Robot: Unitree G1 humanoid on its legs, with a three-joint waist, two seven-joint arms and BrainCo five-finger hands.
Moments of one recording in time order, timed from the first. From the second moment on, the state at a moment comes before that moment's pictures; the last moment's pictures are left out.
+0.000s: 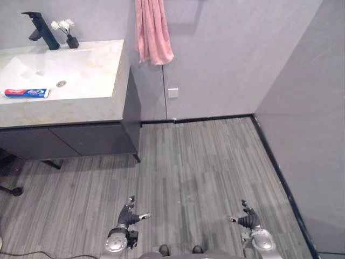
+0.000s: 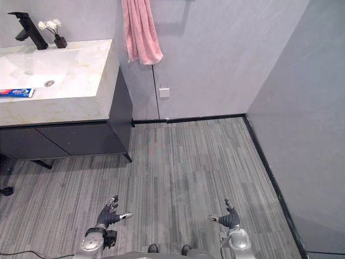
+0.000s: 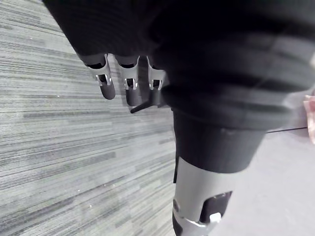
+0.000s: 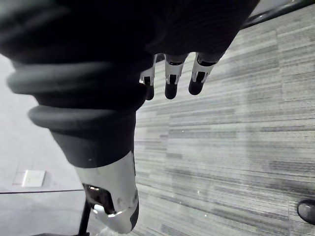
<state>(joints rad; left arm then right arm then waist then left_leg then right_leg) 0.18 0.17 -0.09 0.59 -0.03 -0.16 0.12 0.11 -0.16 -0.08 0.71 -0.12 -0.11 -0.13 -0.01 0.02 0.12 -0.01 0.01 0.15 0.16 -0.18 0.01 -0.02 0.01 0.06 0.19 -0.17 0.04</state>
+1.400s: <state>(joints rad) 0.12 0.12 -0.03 0.57 -0.03 -0.13 0.23 0.11 -0.16 0.00 0.66 -0.13 -0.09 -0.17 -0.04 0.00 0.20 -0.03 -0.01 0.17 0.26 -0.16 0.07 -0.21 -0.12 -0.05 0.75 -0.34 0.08</state>
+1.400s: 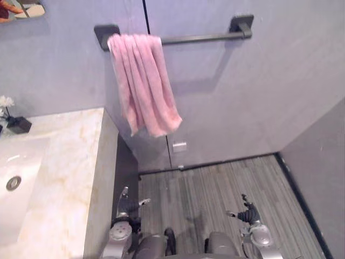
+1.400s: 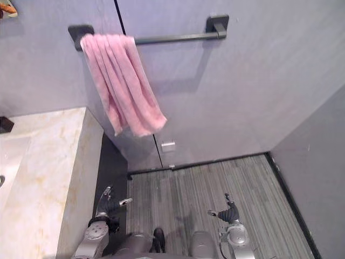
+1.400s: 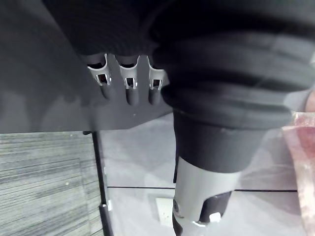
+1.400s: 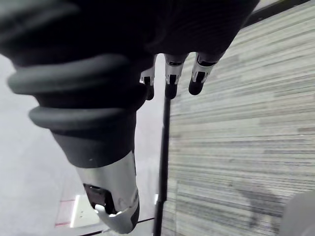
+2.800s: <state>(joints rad) -0.03 0.21 -0.09 0.21 0.17 -0.14 0.31 0.15 -0.16 -0.03 0.68 -0.13 -0.10 -0.15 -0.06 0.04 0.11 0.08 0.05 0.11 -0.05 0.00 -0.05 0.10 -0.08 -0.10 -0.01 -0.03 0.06</state>
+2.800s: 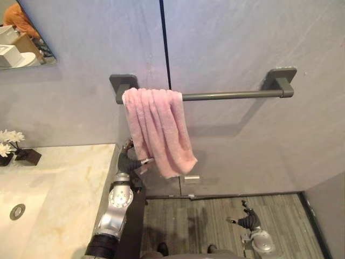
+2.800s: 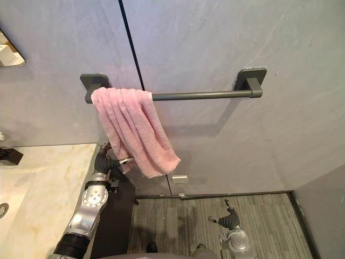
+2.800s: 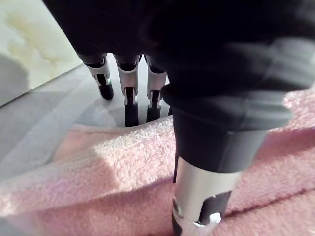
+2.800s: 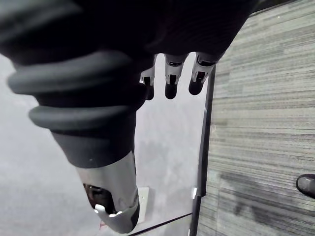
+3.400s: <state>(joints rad) -0.11 0.25 -0.13 0.31 0.21 -0.13 0.30 0.11 -0.23 0.09 0.25 -0.16 -0.11 -0.13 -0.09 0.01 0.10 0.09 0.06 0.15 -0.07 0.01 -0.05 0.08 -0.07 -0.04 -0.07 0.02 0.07</state>
